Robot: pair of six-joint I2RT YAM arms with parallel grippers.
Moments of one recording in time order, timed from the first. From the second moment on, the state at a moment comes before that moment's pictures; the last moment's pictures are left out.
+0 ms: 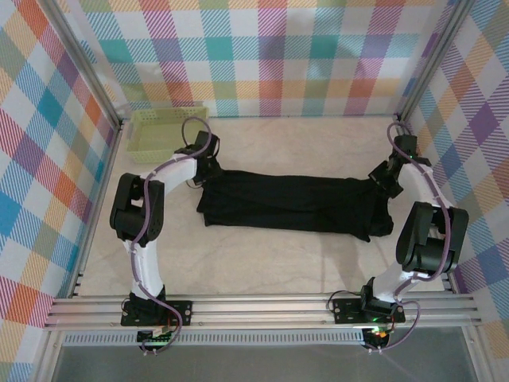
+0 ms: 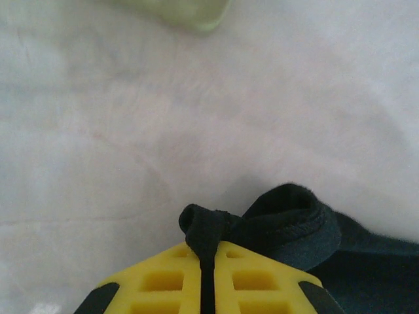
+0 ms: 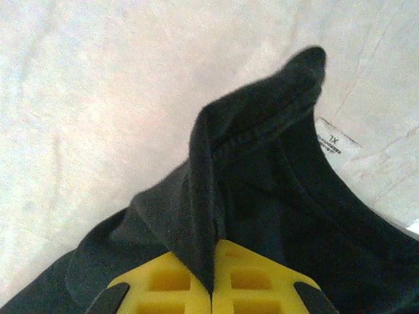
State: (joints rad) left arm -0.30 1.98 1.44 -0.53 -0.16 -0.64; right arm -0.21 1.62 1.20 -0.70 -0.03 0.67
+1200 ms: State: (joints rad) left arm -0.30 2.18 1.66 -0.64 -0.24 -0.65; right arm -0.26 1.80 1.28 -0.71 0.00 0.62
